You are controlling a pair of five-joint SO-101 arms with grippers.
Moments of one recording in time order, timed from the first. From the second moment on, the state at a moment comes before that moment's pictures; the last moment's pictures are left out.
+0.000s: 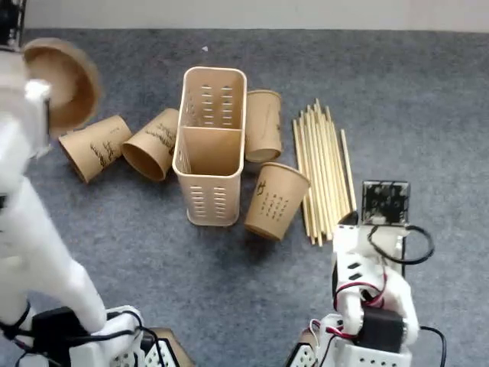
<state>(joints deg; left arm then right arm) -18.8 -17.3 -39.6 94.5 -13.7 3.3 -92.6 72.7 60.8 9.9</state>
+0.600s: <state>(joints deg) 4.5 11.3 -42.1 85.5 8.0 1.2 -104.3 92.6 56.3 10.1</state>
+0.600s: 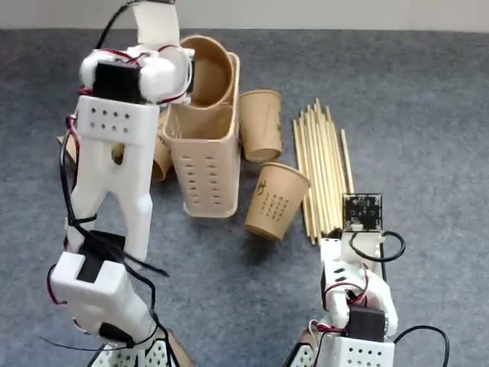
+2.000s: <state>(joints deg) -31.5 30.3 -39.7 95.1 23.3 -1.4 -104.3 92.9 56.1 10.1</state>
